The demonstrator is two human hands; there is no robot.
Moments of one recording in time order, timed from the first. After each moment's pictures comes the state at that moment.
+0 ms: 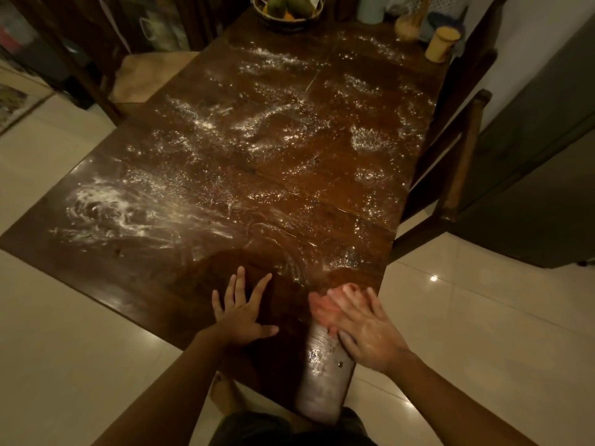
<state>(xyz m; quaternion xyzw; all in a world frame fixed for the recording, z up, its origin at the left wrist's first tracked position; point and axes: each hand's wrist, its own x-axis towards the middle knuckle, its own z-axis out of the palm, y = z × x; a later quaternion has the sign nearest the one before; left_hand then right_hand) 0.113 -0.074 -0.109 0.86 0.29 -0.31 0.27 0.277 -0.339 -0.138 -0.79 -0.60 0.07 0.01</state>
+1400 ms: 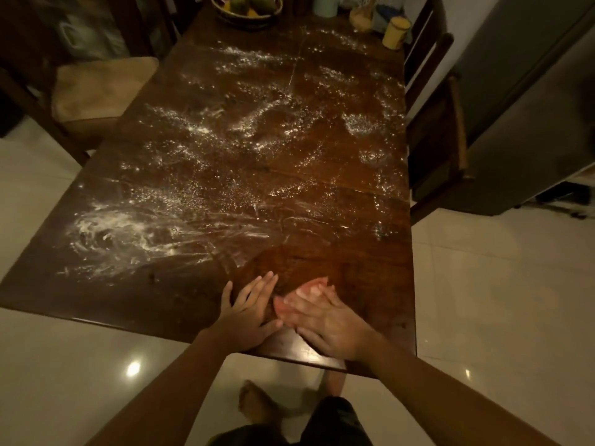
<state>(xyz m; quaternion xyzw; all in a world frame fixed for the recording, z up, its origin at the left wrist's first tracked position) 0.039 0.044 -0.129 0.95 0.06 -0.23 0.20 0.138 -0.187 -0.124 -0.80 -0.58 0.16 0.02</state>
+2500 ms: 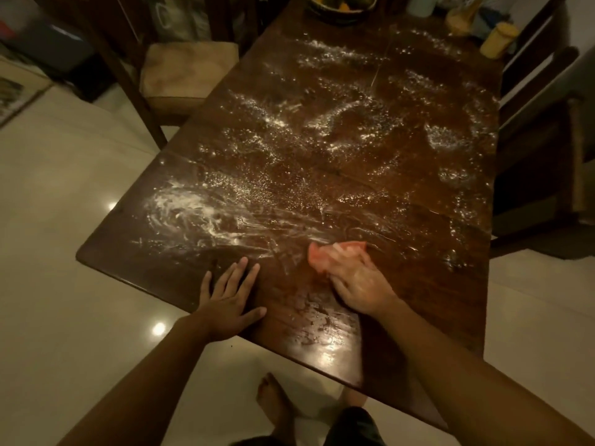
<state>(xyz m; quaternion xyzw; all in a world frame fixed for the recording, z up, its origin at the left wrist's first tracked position) -0.019 0.157 -0.127 0.93 0.19 -0.25 0.20 0.209 -0.079 -0.137 -0.82 -0.54 0.15 0.08</state>
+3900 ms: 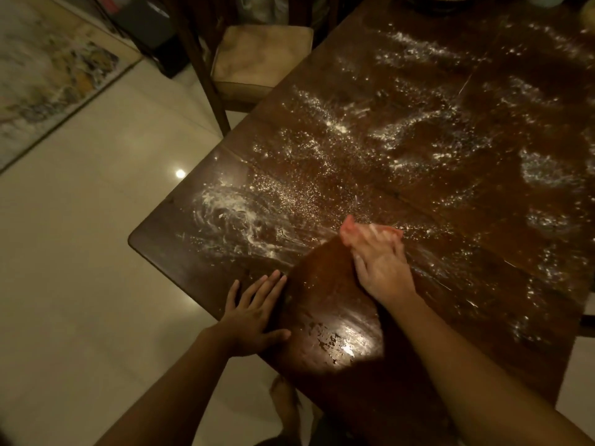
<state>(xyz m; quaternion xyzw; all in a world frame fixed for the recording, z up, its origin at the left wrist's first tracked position) -0.014 0.155 -0.121 0.90 0.24 -0.26 0.24 0.262 0.012 -0.145 -0.85 -0.52 0.10 0.08</state>
